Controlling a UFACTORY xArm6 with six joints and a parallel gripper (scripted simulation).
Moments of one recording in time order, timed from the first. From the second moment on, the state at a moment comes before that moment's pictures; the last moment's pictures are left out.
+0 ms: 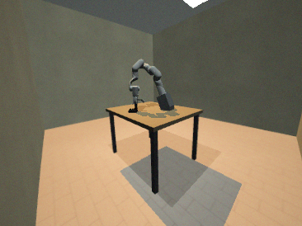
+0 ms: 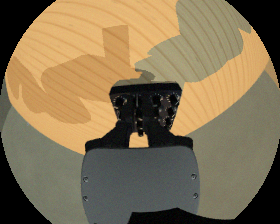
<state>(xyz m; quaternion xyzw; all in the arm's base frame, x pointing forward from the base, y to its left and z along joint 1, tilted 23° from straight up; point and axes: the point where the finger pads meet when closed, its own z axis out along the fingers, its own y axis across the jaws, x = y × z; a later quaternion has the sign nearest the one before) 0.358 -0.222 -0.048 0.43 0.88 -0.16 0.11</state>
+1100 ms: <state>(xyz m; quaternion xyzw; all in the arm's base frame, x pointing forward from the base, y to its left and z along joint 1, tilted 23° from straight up) 0.358 -0.222 -0.048 0.33 0.92 -0.18 0.09</state>
